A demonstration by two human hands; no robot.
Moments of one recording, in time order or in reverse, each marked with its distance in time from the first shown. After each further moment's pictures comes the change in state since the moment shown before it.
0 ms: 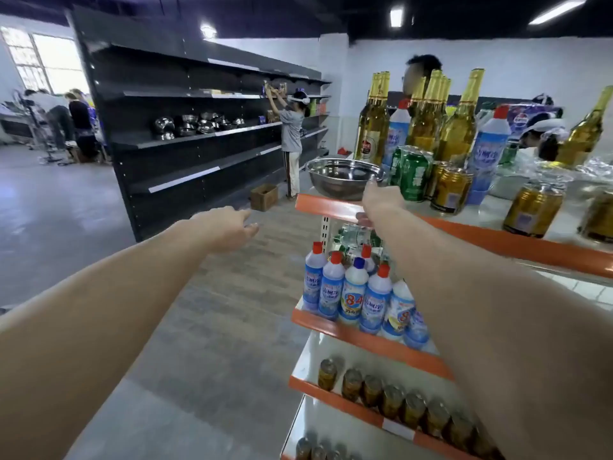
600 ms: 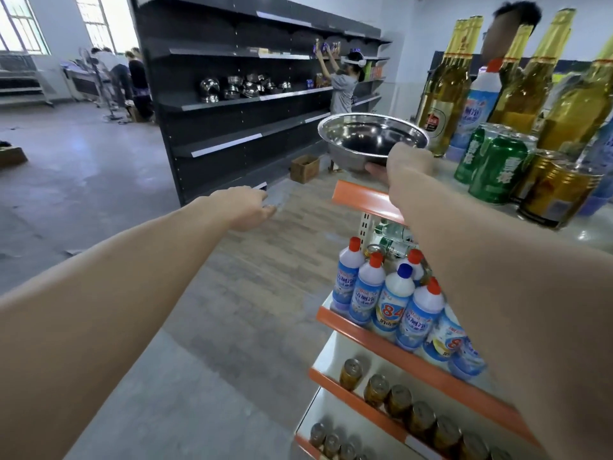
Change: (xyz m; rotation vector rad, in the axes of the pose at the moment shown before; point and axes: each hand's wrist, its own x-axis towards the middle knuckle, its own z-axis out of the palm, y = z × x) left_hand 0.081 -0.028 0.027 0.037 -0.069 -0.127; right_hand 0.071 -0.034 0.077 0.502 -0.071 0.084
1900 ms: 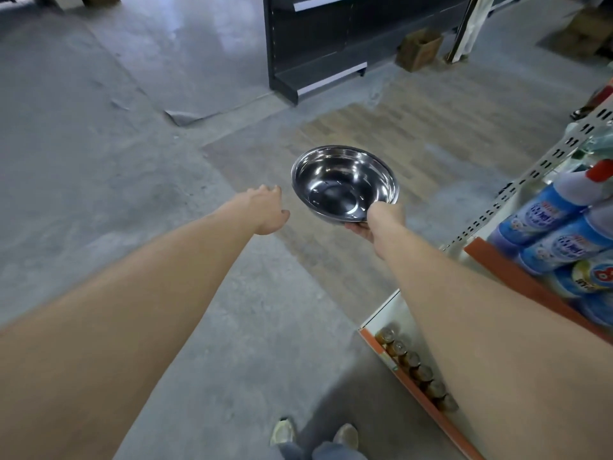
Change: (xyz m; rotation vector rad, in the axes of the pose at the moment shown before) left_hand -0.077 -0.233 0.231 -0.096 -0.315 -0.273; right_hand -0.165 0.351 0.154 -0.337 -0.292 0.547
